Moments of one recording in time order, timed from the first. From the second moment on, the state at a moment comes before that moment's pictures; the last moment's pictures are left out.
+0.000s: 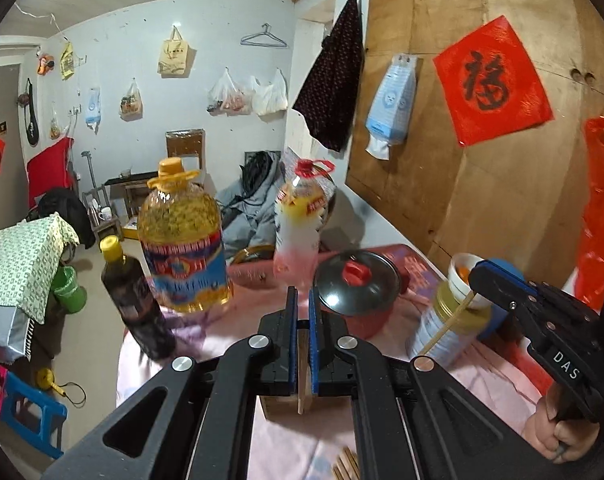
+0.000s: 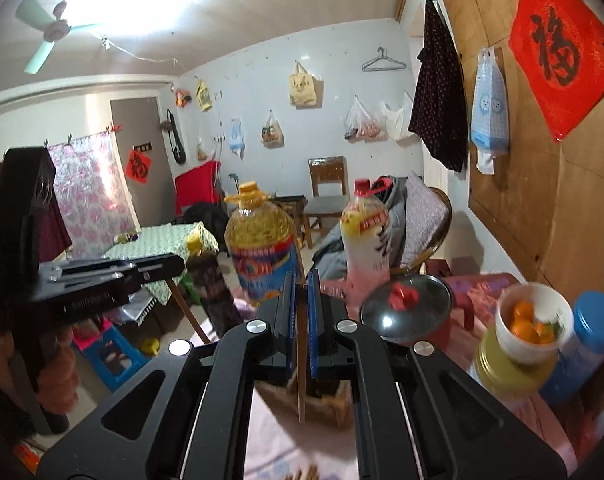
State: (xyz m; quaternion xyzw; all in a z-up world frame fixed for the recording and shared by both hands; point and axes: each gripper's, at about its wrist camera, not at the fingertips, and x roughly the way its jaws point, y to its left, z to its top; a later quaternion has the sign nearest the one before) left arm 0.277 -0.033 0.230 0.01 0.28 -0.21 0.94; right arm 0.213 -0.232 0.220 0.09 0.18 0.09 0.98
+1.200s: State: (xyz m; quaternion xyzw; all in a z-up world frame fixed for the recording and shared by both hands) left arm 0.143 0.085 -0.063 -0.03 0.48 0.01 0.88; right arm 0.081 -0.215 -0.012 0.04 0.34 -0.10 0.93
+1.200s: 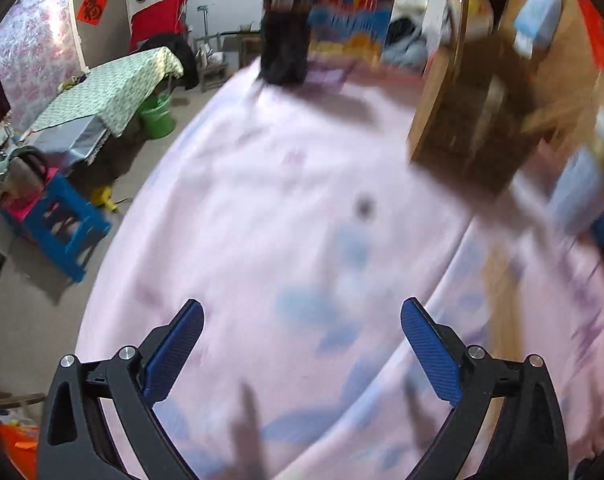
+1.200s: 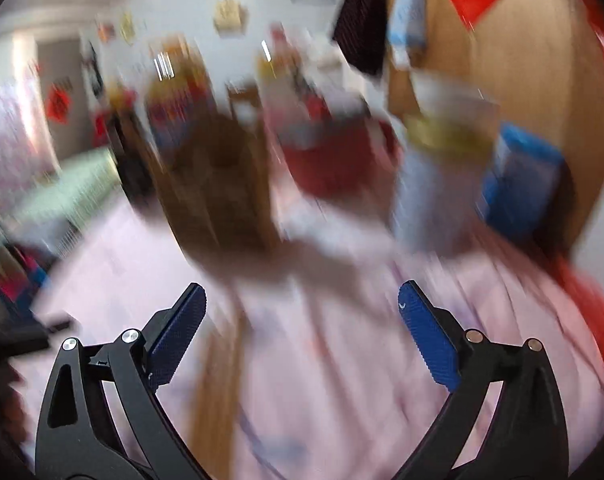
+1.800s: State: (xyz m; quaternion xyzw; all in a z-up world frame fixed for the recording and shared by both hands) left arm 0.129 0.113 -0.099 -0.01 0.49 0.01 0.87; right arm 0.063 -0.294 -0.097 0.16 0.46 -0.17 0.86
